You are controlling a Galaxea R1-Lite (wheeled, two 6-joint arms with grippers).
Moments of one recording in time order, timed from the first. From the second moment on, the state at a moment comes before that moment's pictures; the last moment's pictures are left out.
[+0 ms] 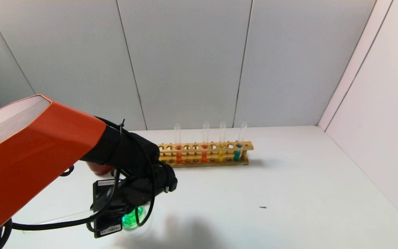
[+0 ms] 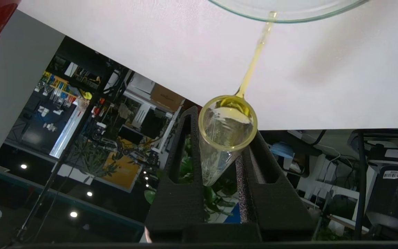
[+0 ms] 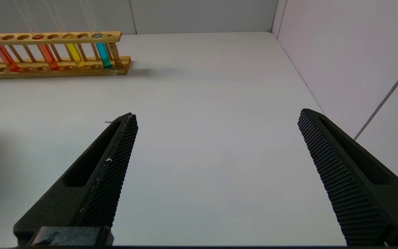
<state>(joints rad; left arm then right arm) -0.63 2.13 -1.29 1.07 0.72 0.25 0.00 0.00 -0.01 0.03 -0.01 0.02</state>
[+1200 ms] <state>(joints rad) -0.76 2.23 -1.40 1.23 0.72 0.25 0.00 0.00 -0.01 0.03 -0.01 0.01</state>
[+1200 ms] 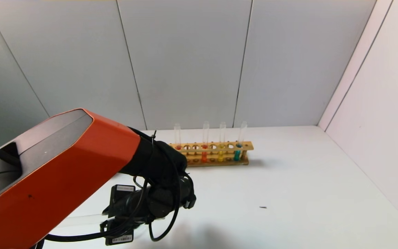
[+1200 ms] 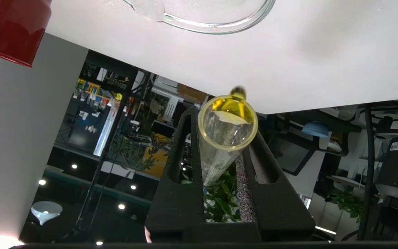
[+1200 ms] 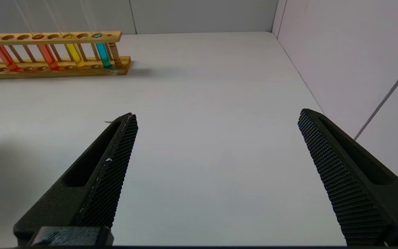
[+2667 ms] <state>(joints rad) -0.76 2.23 -1.40 1.26 0.72 0.24 0.00 0.00 -0.01 0.03 -0.01 0.02</state>
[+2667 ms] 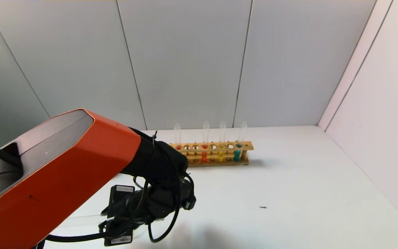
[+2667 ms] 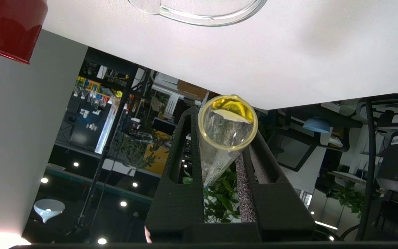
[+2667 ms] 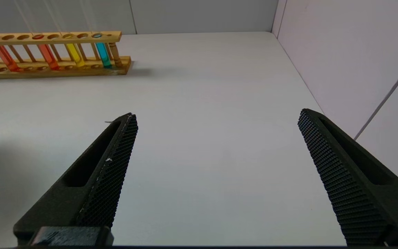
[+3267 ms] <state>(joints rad) -0.71 2.21 -1.40 1.25 0.72 0.24 0.00 0.00 -0.01 0.03 -0.01 0.02</state>
